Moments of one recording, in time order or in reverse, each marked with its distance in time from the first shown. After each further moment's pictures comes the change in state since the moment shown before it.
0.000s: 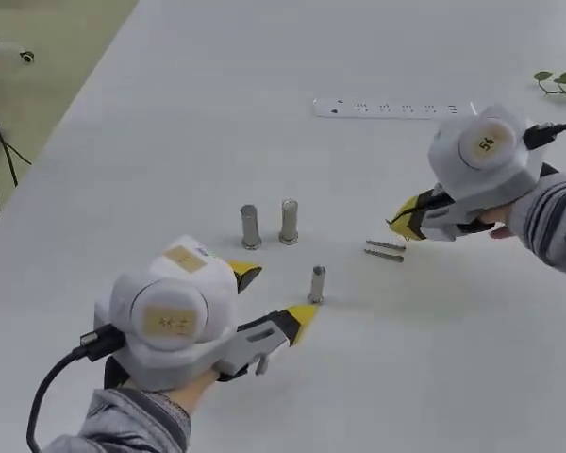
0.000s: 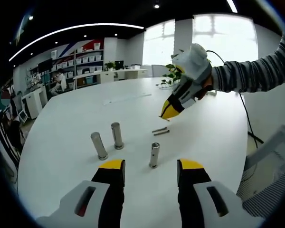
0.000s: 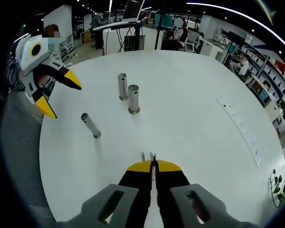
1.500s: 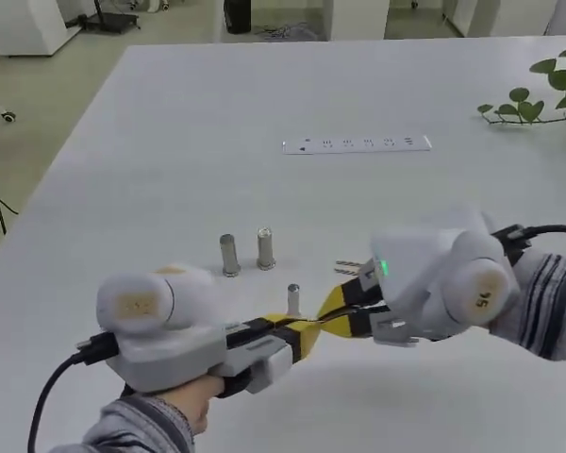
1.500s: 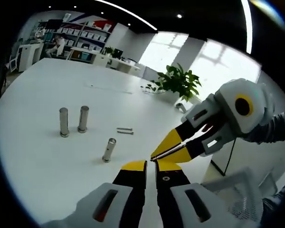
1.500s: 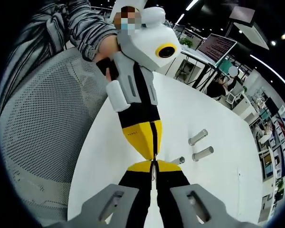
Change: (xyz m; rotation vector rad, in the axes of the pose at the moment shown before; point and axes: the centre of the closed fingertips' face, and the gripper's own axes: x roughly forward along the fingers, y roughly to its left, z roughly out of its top) left arm -0.008 -0.059 0.009 -0.398 -0.027 -0.241; right arm -0.040 0.145 0.047 -0.528 -0.180 0.142
